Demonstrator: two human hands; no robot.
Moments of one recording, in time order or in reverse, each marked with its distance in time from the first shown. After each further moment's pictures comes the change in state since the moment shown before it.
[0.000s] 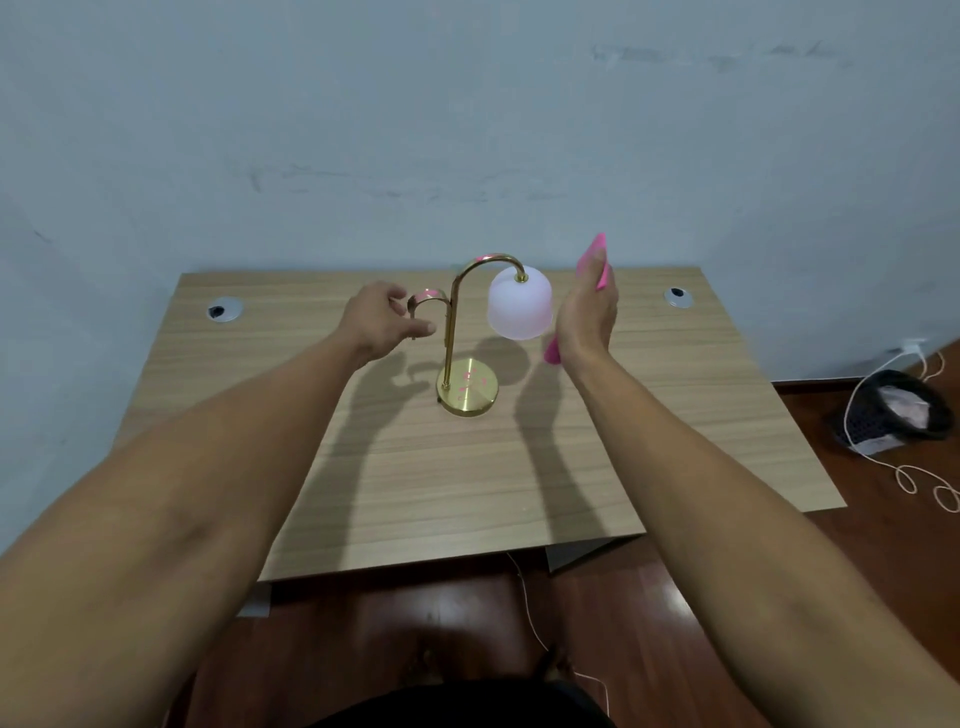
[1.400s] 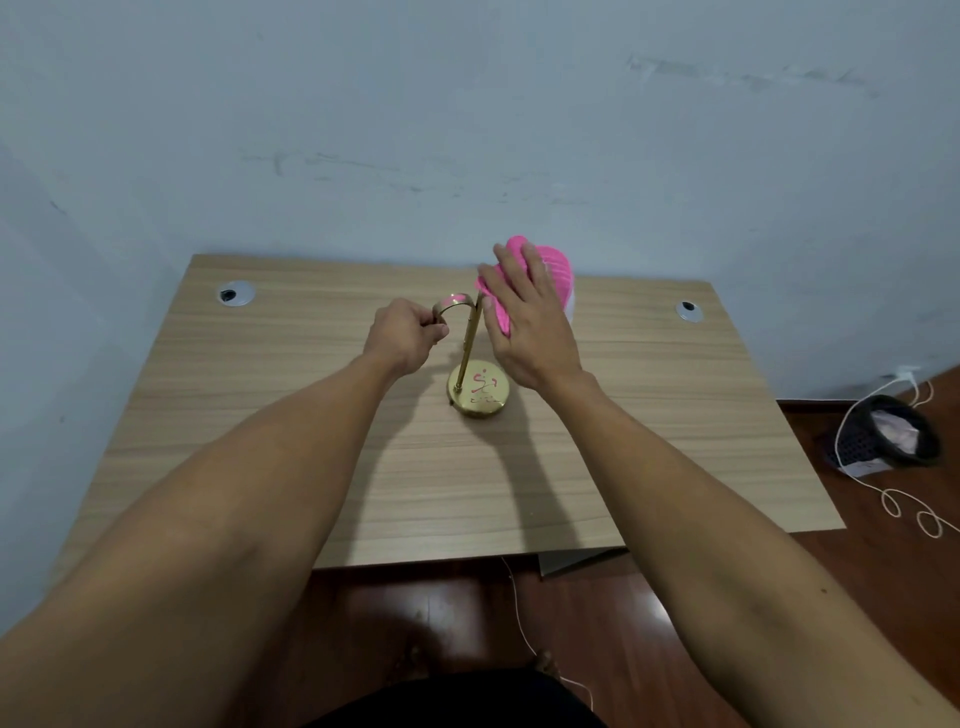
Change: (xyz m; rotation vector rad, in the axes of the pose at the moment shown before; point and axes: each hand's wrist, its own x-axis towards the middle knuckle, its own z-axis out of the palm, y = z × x) left_hand -0.007 -0.021 0.019 0.027 0.064 0.037; right_hand -0.020 0.030 0.046 -0.836 -0.321 -1.144
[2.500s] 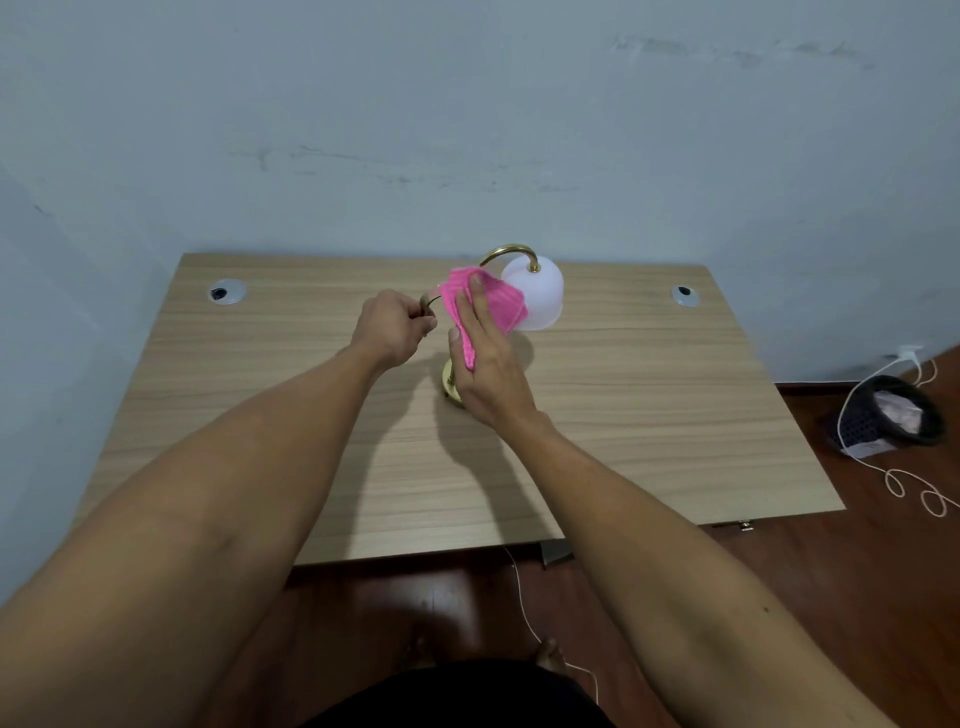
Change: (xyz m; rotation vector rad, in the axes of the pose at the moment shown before) left_hand -0.001 0.004 -0.003 0.077 -0.007 0.025; right_hand -0.043 -0.042 0.030 0.398 0.023 0.189
